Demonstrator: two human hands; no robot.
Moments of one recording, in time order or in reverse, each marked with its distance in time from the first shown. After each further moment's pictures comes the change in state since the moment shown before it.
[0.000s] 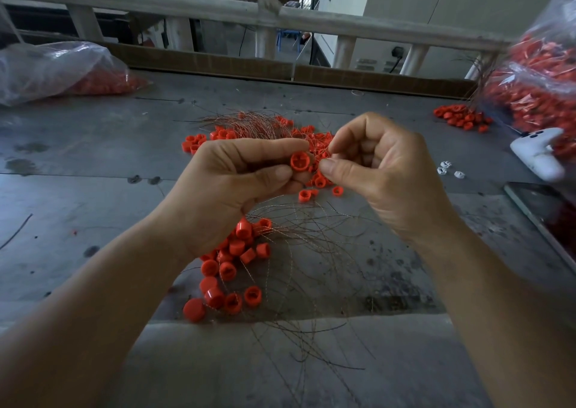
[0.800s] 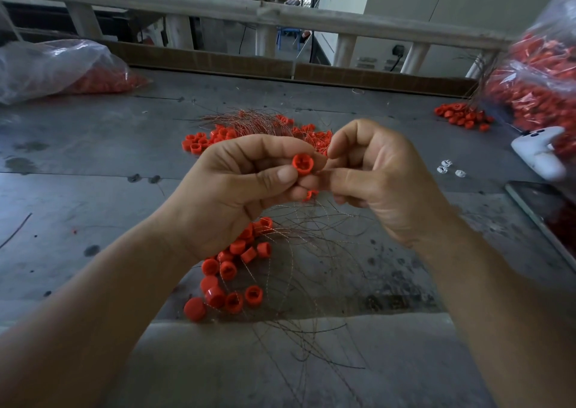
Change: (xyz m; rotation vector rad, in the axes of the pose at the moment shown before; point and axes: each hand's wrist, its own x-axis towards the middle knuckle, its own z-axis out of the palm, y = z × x) left_hand 0.000 -0.002 0.001 -0.165 -0.133 0.002; right_hand 0.000 -0.002 0.002 0.217 -0.090 0.196
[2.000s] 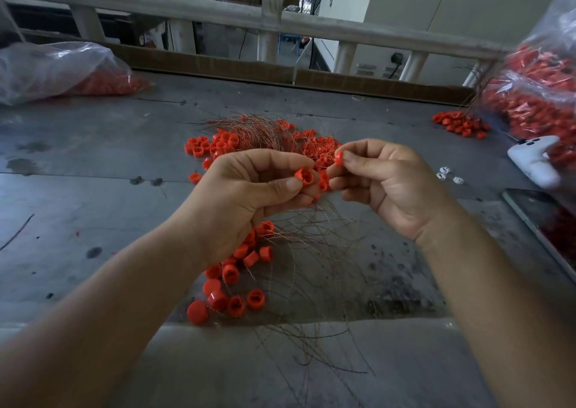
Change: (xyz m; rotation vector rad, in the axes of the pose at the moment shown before) left_hand 0.001 -0.004 0.005 0.026 0.163 -0.098; right_hand 0.015 0.018 -0.020 0.293 0.073 0.245
